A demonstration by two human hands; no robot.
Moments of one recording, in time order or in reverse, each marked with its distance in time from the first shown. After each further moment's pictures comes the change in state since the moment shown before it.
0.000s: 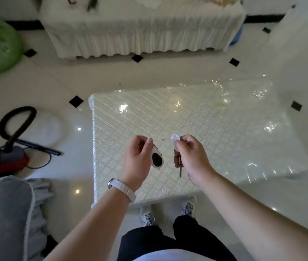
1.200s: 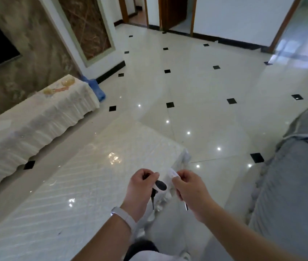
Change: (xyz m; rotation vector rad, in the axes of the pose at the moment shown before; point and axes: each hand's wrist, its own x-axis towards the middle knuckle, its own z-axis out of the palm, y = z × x) left_hand -0.259 0.060 0.525 0.327 -0.744 -0.049; right_hand -0.199 0.055 -0.547 0.250 0.571 0.102
